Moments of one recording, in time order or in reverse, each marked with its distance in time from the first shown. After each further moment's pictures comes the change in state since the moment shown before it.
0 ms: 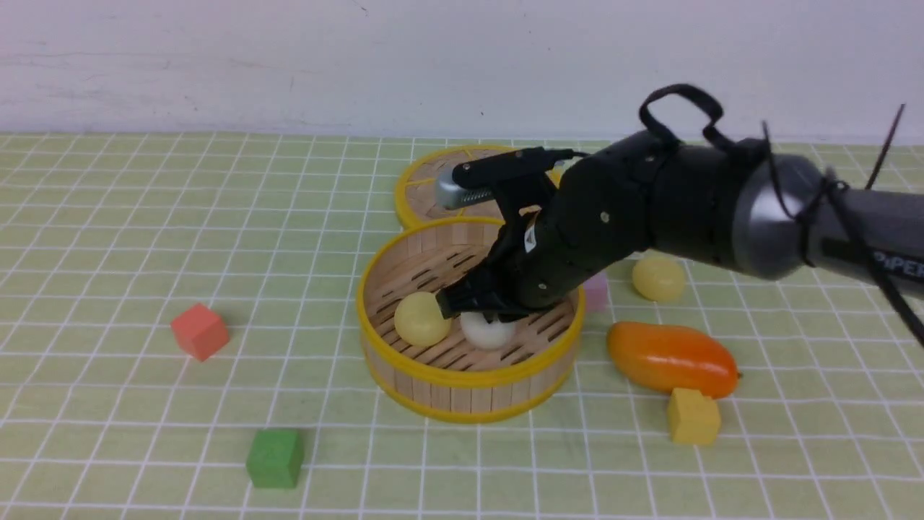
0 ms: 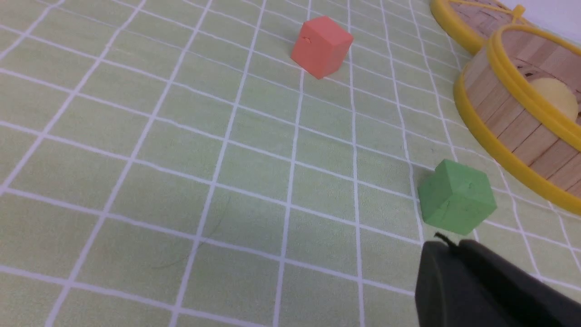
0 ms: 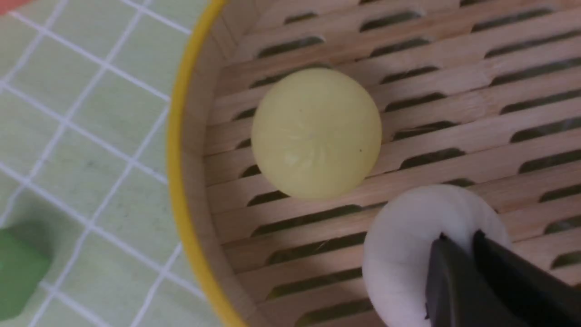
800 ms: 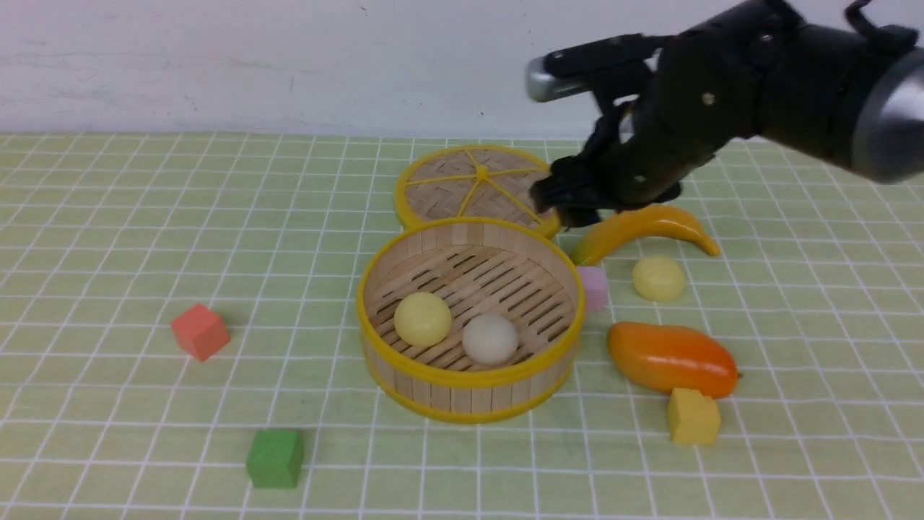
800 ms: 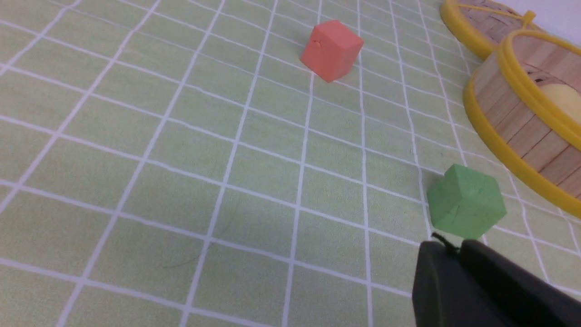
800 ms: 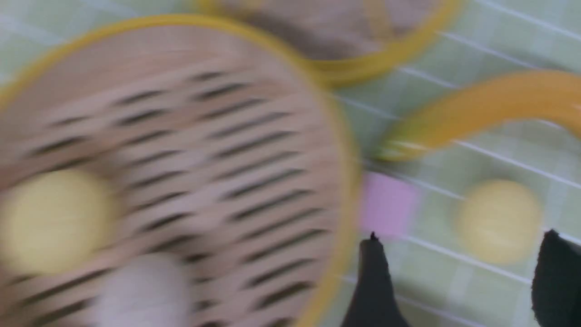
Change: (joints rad) right arm -0.196 -0.098 -0.140 -0.165 0.212 0.016; left arm 0.022 0.000 0.001 0.000 0.000 0.000
